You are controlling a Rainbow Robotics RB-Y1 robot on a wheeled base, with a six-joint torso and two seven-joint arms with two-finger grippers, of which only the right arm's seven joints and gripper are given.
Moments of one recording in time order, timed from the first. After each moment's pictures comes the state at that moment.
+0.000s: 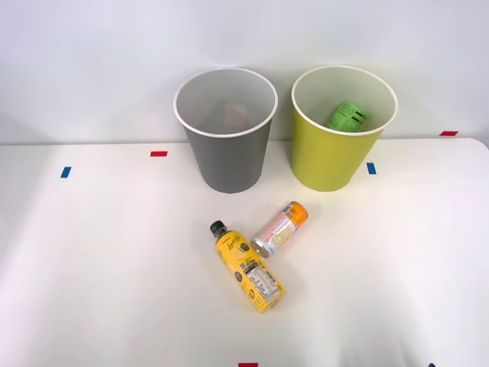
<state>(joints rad) 1.03 -0.29 0.35 -1.80 -0.12 -0.75 1.73</state>
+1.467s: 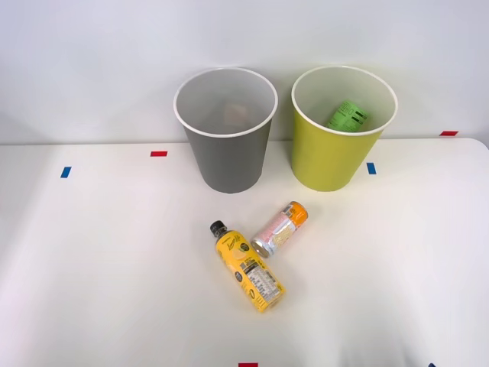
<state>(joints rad) 1.03 -0.29 0.35 -1.80 -0.12 -0.75 1.73</state>
